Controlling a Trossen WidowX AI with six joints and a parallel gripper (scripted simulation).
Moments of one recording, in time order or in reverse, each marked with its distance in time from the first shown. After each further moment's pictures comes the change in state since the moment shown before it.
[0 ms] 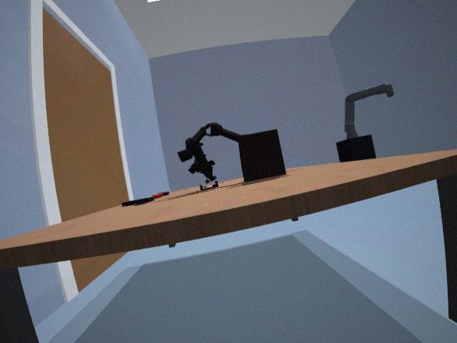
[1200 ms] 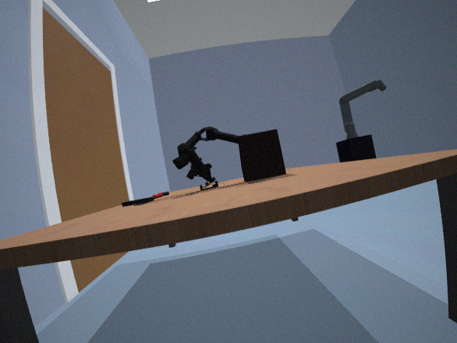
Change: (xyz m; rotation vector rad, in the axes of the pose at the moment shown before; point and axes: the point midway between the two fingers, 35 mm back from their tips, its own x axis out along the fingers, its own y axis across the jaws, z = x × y) arm 0.010 -0.002 0.012 0.008 0.186 -0.002
